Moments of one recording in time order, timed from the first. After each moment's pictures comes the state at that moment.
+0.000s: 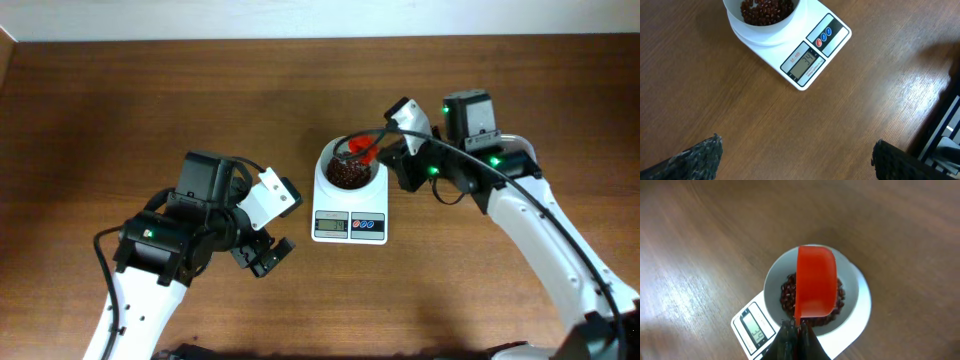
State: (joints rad) left arm -0.29 1.12 1.13 -1.09 0.33 0.56; right arm 0.25 1.50 1.15 -0.50 -0.55 -0.29
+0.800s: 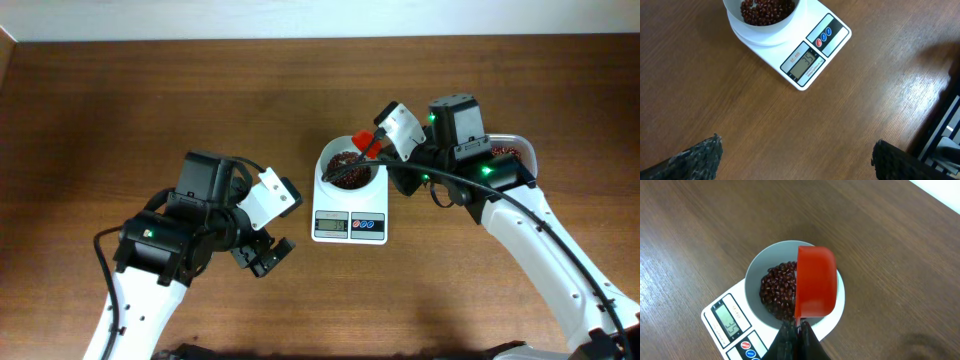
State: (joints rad) left arm -0.29 1.12 1.13 -1.09 0.33 0.56; right arm 0.32 1.47 1.15 -0.52 -0.36 -0.38
